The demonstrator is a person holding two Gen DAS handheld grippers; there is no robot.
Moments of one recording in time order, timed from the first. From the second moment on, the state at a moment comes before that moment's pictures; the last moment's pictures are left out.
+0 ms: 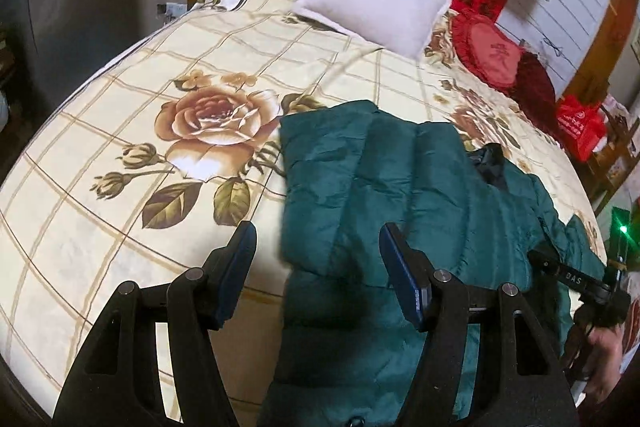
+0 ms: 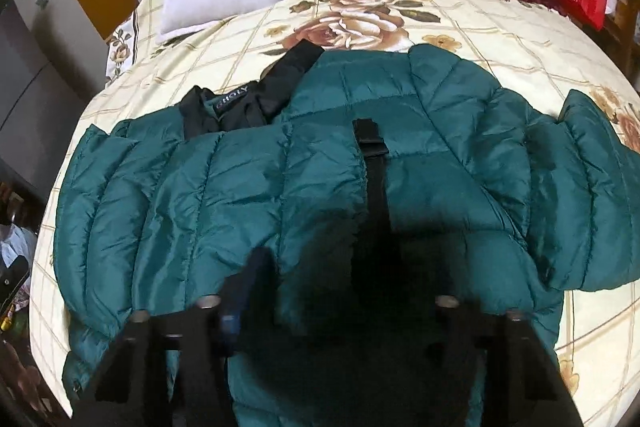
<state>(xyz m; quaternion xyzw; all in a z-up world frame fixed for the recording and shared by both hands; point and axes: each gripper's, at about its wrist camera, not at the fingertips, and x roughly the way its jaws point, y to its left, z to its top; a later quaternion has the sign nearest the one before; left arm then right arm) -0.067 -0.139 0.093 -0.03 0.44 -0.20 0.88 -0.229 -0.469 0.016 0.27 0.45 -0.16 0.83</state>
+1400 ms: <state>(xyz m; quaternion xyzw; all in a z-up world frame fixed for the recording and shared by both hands) 0.000 -0.232 0.048 0.01 0.44 -0.15 0.89 -0.125 -0.391 0.037 0.14 0.41 -0.09 0.90</state>
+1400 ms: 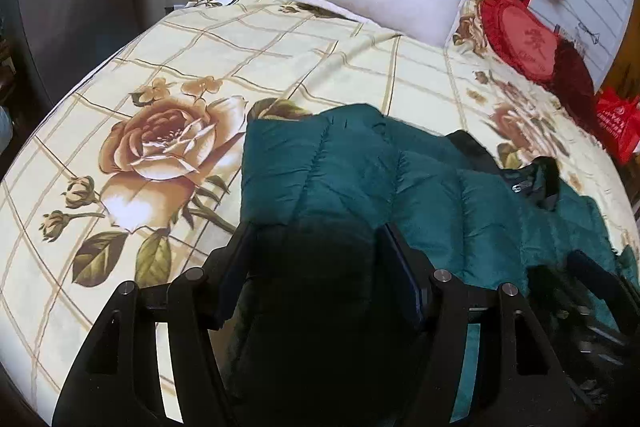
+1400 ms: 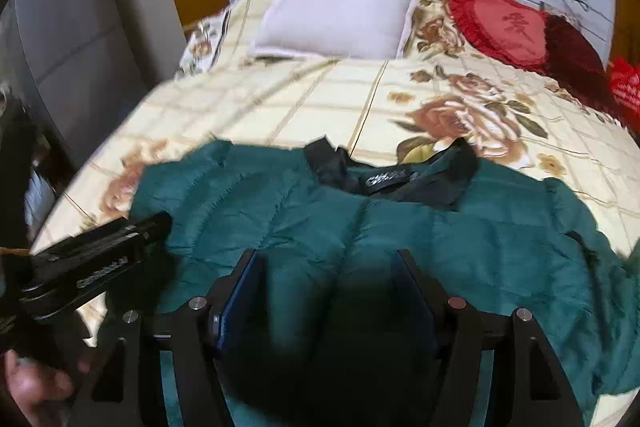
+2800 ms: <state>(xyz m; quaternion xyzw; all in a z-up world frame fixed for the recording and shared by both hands) -0.048 -0.259 0.064 0.02 0.42 -0.20 0.88 -0.229 -0.507 0.010 0.20 0.46 -0.19 0.85</state>
